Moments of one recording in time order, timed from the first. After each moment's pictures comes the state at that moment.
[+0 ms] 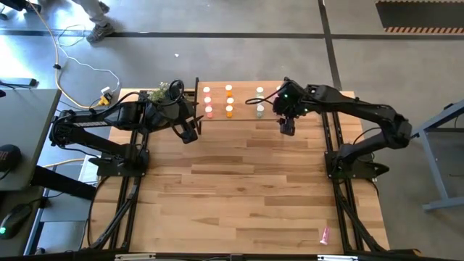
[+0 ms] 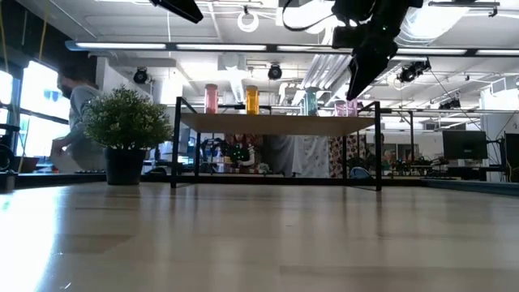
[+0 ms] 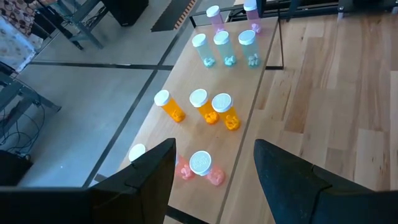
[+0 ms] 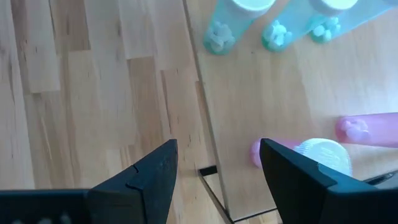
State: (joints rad) left arm 0.17 1.14 1.25 -0.73 -0.54 0.11; right arm -0.45 1.35 1.23 -0.95 0.02 -0.34
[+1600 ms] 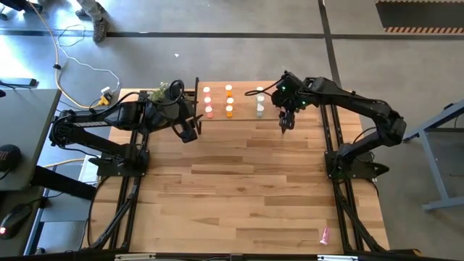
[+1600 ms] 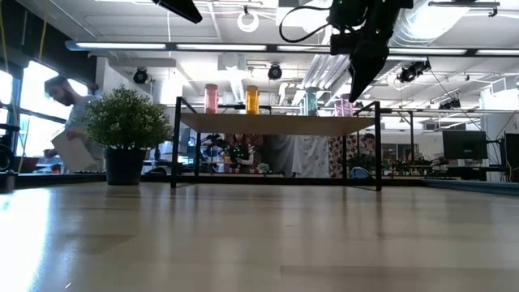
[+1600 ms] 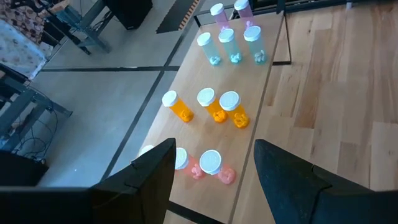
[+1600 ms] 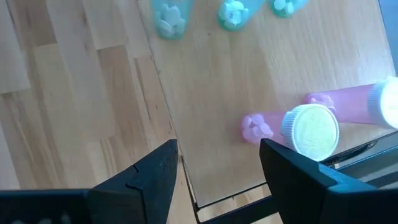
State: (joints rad) left arm 0.17 1.14 1.25 -0.74 -0.56 0.16; right arm -0.52 1.43 1.33 -1.05 0.05 -0.32
